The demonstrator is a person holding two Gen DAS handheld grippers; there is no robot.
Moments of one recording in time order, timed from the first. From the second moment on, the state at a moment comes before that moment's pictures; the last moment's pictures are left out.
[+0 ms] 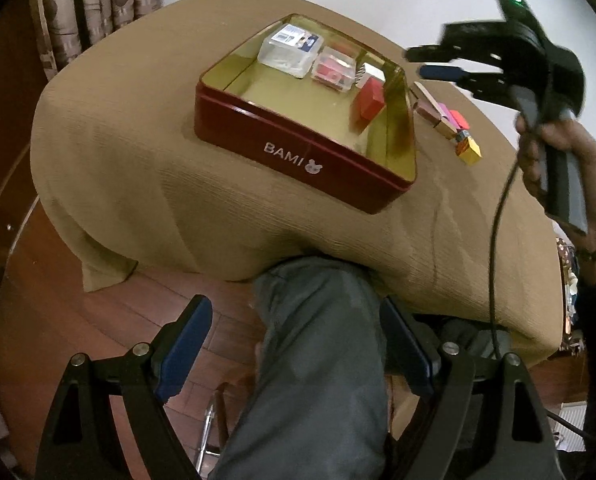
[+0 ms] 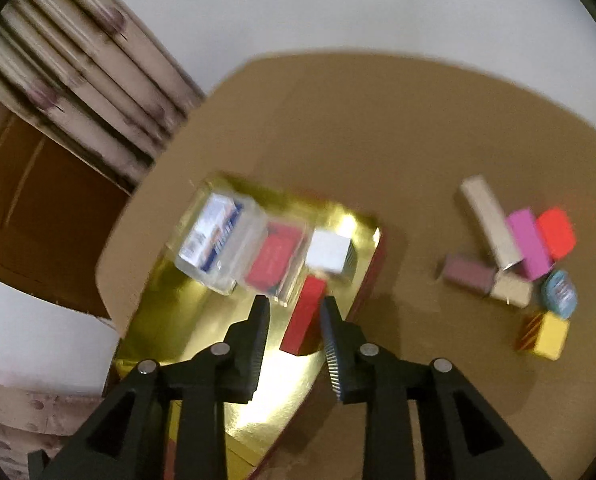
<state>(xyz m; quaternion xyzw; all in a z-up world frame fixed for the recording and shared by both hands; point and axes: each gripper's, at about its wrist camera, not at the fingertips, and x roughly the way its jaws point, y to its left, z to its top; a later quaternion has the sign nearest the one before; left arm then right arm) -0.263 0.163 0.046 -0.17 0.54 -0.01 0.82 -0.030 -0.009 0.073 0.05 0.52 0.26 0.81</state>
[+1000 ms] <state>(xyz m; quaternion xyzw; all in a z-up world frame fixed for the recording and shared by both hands) -0.108 -0.054 0.073 -0.02 0.50 -0.13 0.86 -0.086 -0.318 -0.021 0.10 0.38 0.00 0.92</state>
